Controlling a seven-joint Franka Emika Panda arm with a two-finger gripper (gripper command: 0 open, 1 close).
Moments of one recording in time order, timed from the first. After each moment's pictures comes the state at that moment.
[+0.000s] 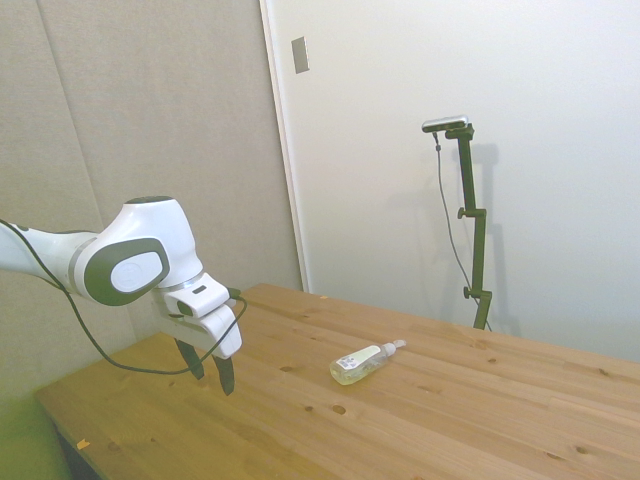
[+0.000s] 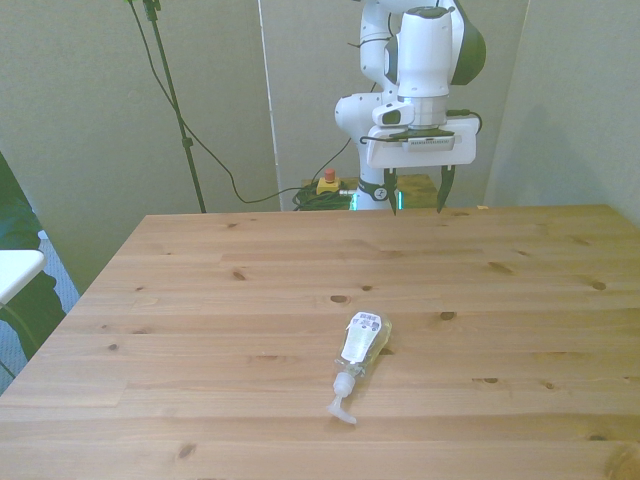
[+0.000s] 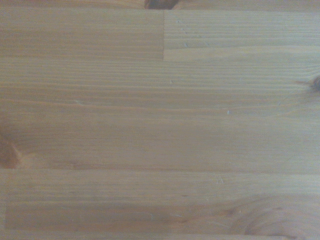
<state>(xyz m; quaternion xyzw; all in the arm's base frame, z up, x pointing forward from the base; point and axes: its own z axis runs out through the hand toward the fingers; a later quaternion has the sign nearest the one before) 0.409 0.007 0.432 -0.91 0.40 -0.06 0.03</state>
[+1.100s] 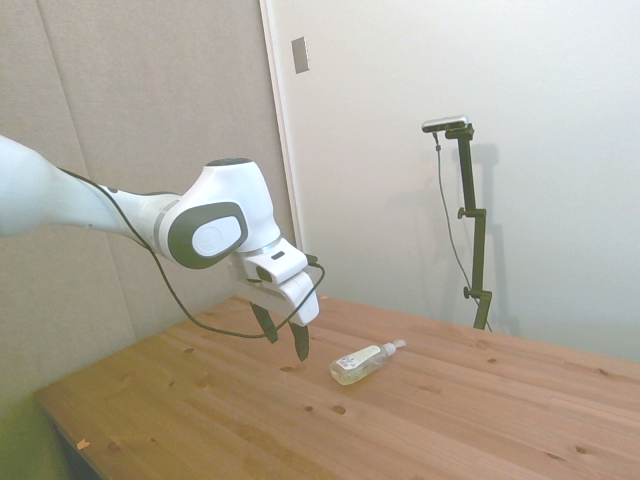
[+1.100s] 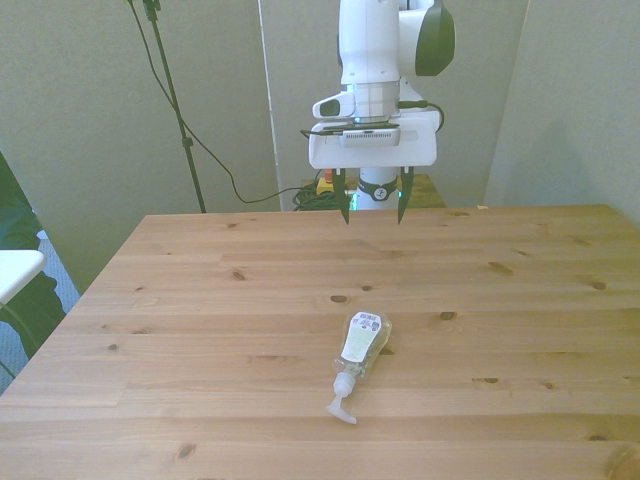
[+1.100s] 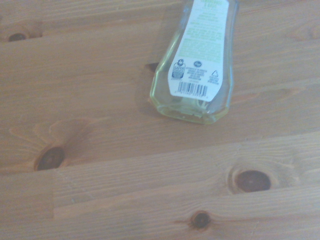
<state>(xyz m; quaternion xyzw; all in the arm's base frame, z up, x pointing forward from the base) 0.500 -0.102 0.477 -0.88 0.47 -0.09 0.05</state>
